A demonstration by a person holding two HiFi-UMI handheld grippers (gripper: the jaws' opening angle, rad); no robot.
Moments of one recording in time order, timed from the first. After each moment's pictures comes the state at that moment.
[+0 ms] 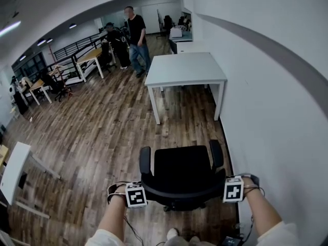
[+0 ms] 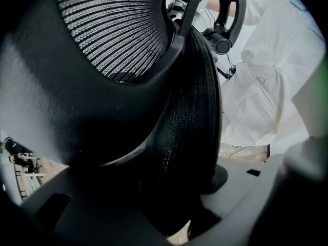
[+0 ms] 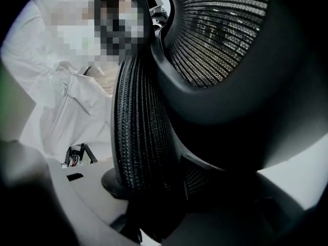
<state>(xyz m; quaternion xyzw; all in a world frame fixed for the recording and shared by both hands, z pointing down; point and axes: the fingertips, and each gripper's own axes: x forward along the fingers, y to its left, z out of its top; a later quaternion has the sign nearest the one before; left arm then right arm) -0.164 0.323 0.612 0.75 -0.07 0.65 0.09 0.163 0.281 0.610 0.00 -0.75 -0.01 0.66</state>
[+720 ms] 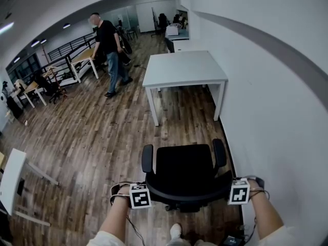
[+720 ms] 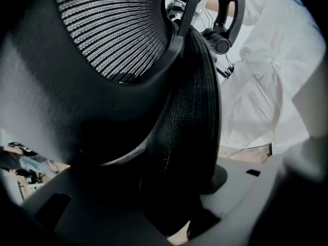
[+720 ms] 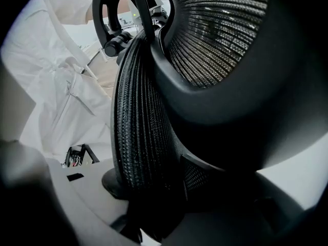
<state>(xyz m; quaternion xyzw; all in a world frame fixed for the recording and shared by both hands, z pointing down) -0.193 0.258 0.615 0.75 -0.05 0.66 0.06 0.139 0.236 0.614 0.03 -0.75 0.00 0.66</state>
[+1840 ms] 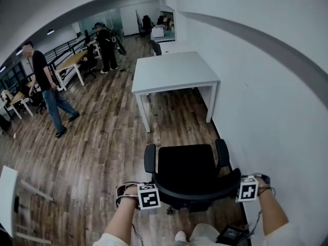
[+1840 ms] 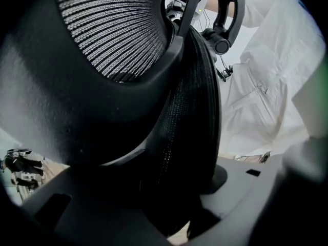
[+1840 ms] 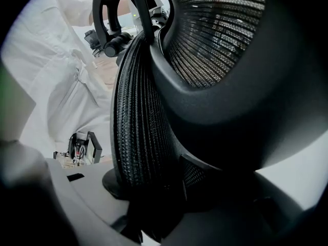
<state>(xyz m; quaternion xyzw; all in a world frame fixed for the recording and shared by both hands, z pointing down) -0.198 0.169 0.619 0.75 -0.01 0.66 0.03 0.132 0.183 0.612 0.07 -0.75 0.04 0.65</state>
